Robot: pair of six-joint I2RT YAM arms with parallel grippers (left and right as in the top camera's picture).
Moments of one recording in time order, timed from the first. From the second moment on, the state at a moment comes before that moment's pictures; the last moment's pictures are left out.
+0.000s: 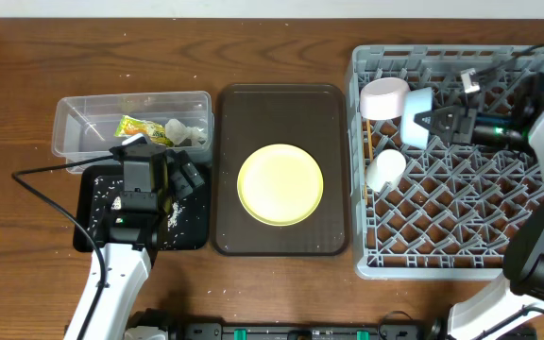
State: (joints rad) left arm -0.08 1.09 0.66 -0.42 -0.14 -0.56; right arm -0.35 1.88 1.40 -1.03 -1.24 -0.43
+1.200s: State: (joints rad) left arm -0.08 1.09 0.66 -0.42 -0.14 -0.56; right arm -0.62 1.92 1.55 -1.38 -0.74 -0.22
